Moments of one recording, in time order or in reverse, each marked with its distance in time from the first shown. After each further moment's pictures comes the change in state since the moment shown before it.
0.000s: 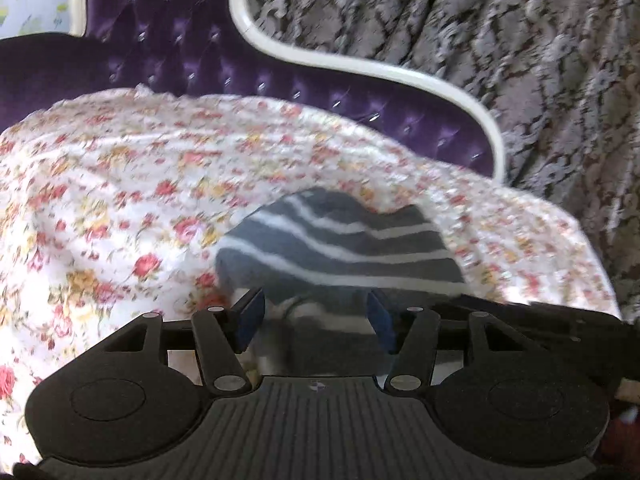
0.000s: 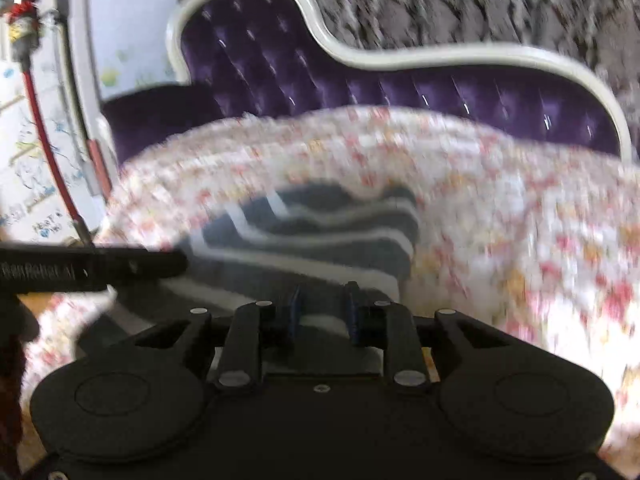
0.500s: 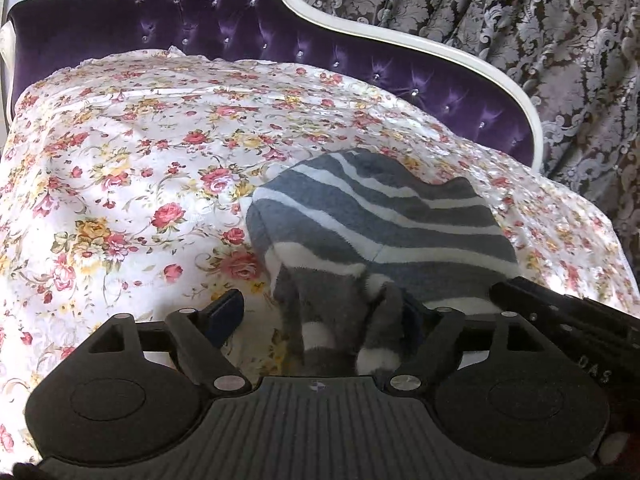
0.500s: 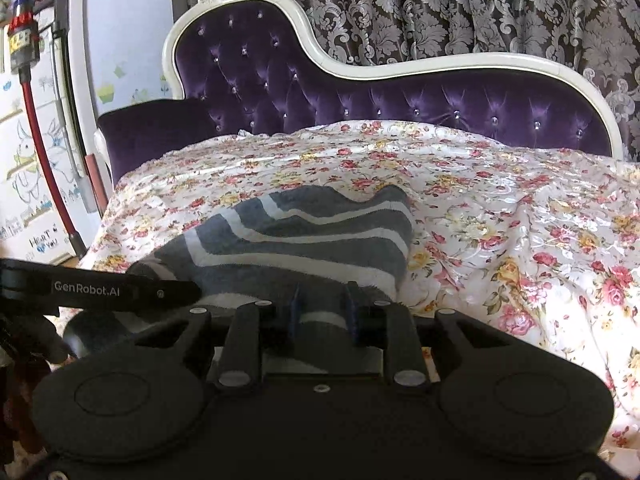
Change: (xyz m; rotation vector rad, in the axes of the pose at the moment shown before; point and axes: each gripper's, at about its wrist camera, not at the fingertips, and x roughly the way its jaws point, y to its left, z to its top) left arm 0.020 0.014 -0.018 -0.067 0.056 0.070; right arm -0.011 -0.004 -0.016 0.017 -0.083 0.006
